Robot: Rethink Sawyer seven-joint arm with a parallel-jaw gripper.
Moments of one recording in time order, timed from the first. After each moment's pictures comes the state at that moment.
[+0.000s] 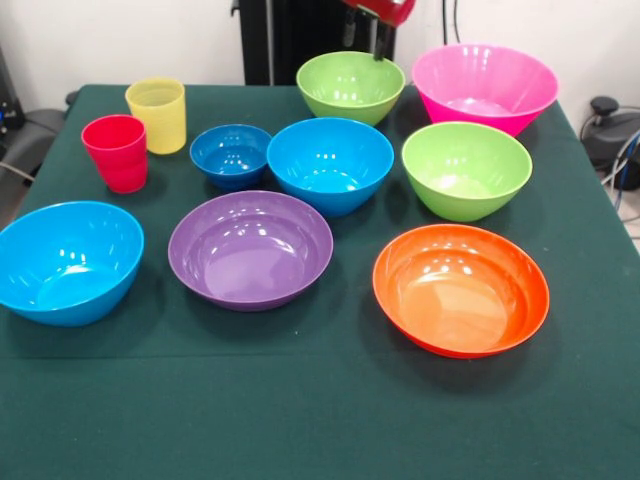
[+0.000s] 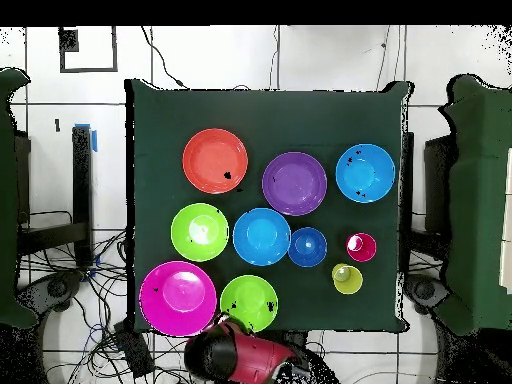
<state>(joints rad) -0.11 -0.58 -0.16 2.38 0.01 -0.08 2.15</state>
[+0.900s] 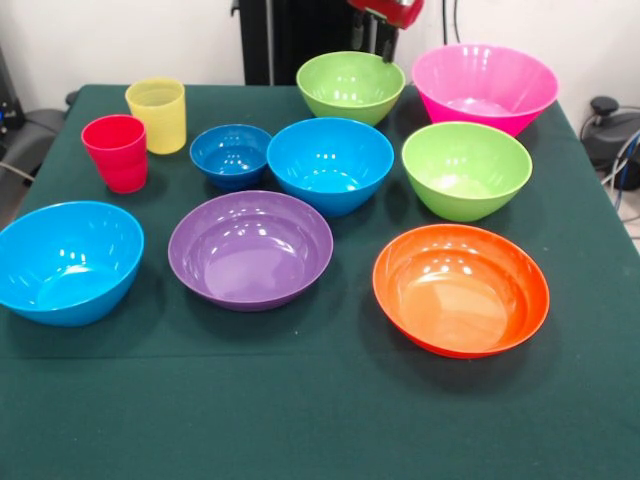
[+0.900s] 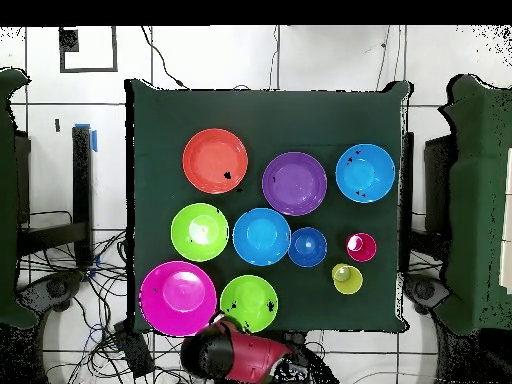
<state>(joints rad) -0.10 -0.58 -0.13 2.38 0.01 -0.08 2.15</state>
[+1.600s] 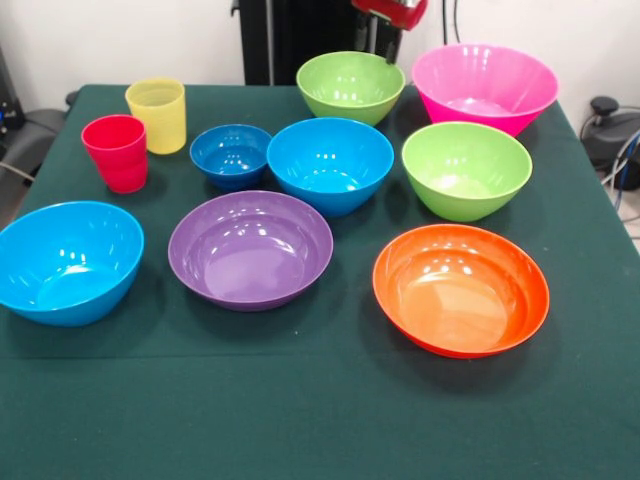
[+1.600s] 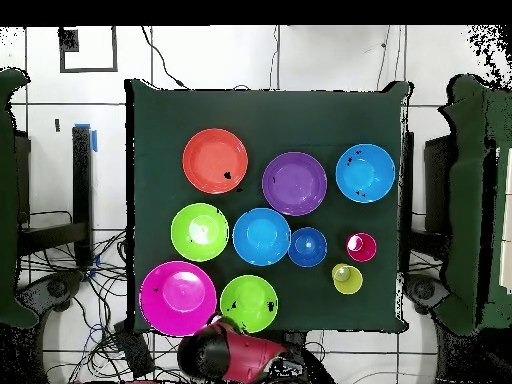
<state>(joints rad) -0.08 -0.57 -0.13 2.38 0.01 -0.10 2.15</state>
